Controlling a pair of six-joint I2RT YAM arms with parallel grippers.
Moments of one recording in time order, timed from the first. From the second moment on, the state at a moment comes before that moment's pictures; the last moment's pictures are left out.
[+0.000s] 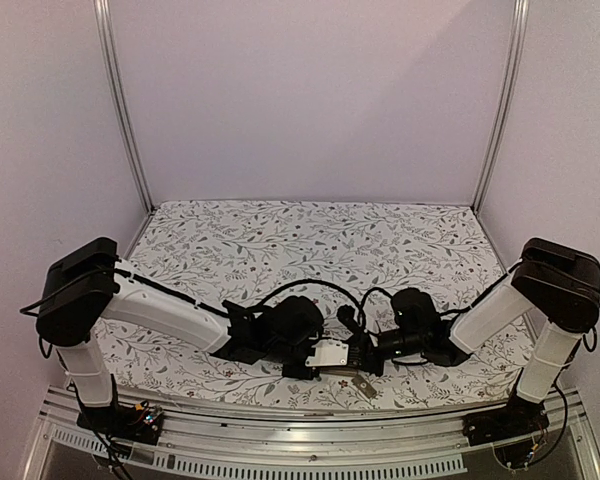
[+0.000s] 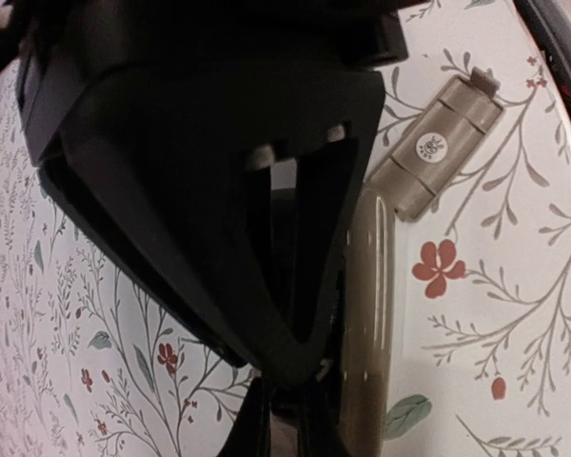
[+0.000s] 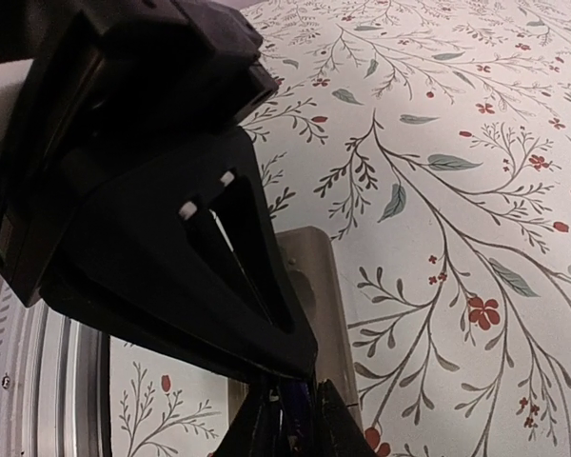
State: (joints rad) left arm -1.22 1.88 1.00 0.01 -0.07 0.63; right arm 0.89 1.77 0.49 0.74 -0.53 0.00
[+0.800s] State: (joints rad) left arm -1.21 1.87 0.99 0.03 -0.07 0.60; right arm 0.91 1.78 0.48 0.76 -0.47 -0.10
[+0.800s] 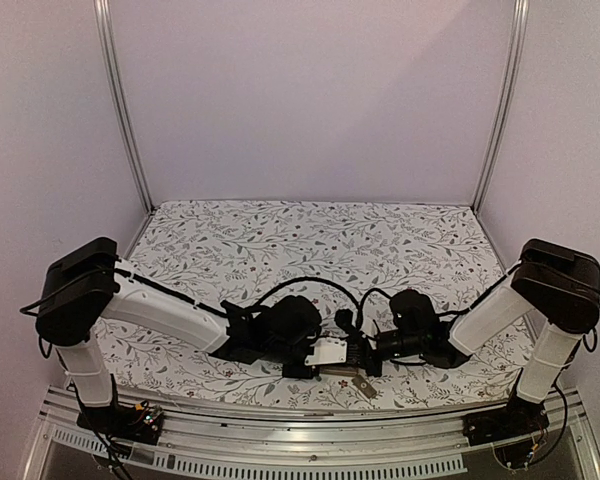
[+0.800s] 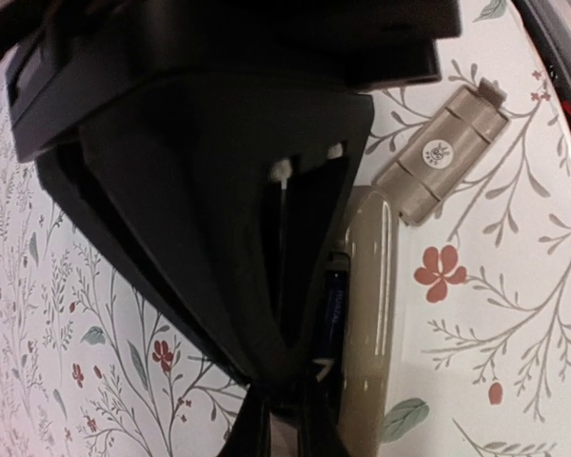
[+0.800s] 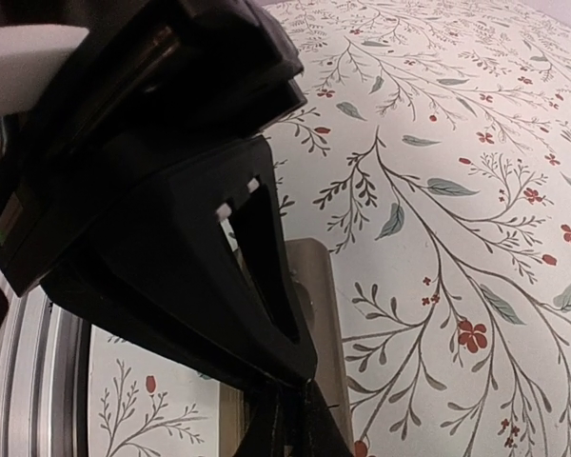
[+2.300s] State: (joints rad) left arm -1.20 1.87 0.97 0.07 -0.03 0.58; right arm 0.98 1.71 0.48 0.66 -0.35 -0.18
